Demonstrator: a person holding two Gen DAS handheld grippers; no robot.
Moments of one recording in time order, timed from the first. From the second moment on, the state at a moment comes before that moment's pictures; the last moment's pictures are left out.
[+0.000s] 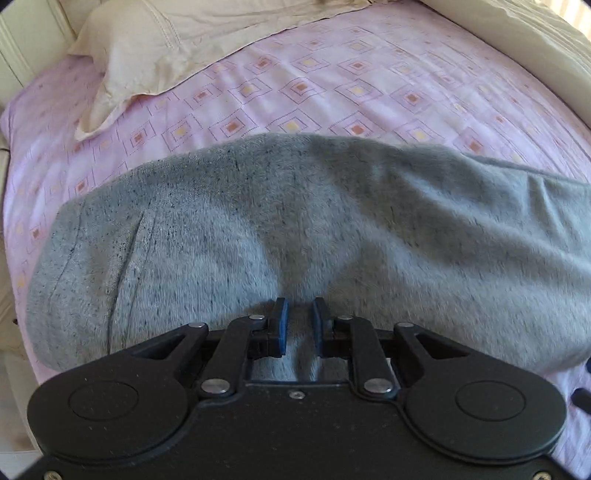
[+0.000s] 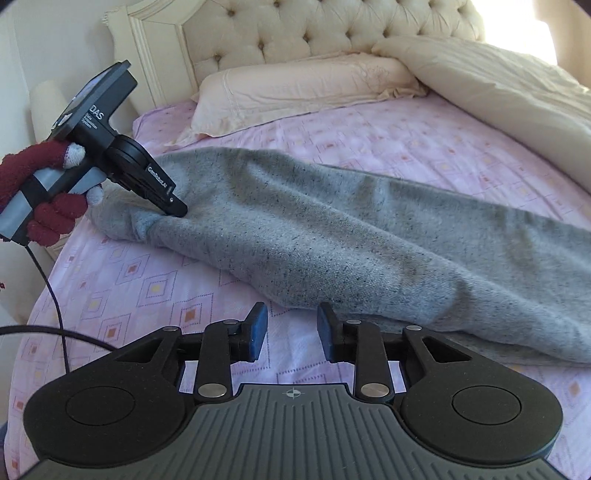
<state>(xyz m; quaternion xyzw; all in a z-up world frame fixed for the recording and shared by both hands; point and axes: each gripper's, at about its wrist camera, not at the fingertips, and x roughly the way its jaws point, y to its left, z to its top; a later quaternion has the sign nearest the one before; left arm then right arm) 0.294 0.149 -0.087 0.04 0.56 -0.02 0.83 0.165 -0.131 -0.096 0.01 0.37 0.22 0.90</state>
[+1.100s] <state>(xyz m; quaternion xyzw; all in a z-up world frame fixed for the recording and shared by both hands) 0.329 0.156 -0.097 0.05 0.60 -0.08 0.80 0.174 -0.094 -0.105 -0.01 0.26 0.30 0.92</state>
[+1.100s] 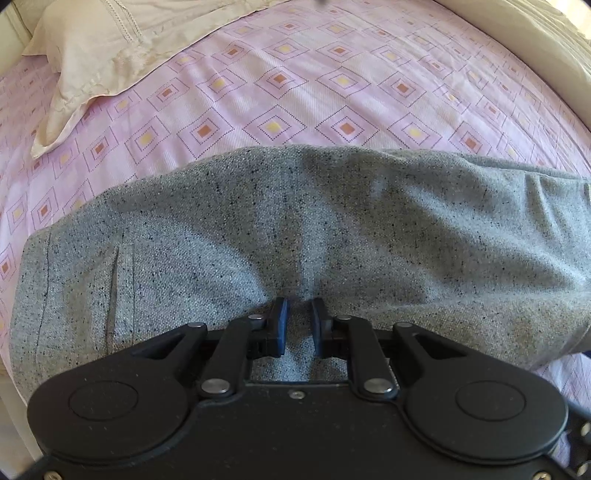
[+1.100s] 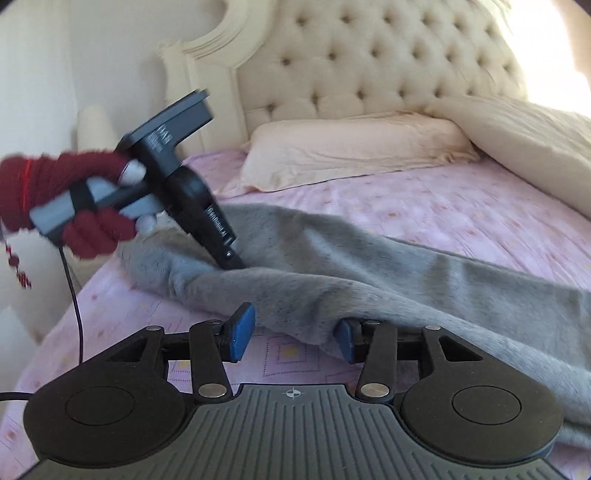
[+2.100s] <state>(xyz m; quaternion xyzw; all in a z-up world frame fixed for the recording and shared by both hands) 0.328 0.167 -0.090 0.08 0.61 -0.08 0.79 0.155 -0.052 -0.112 -0.04 0.31 0.43 0.85</state>
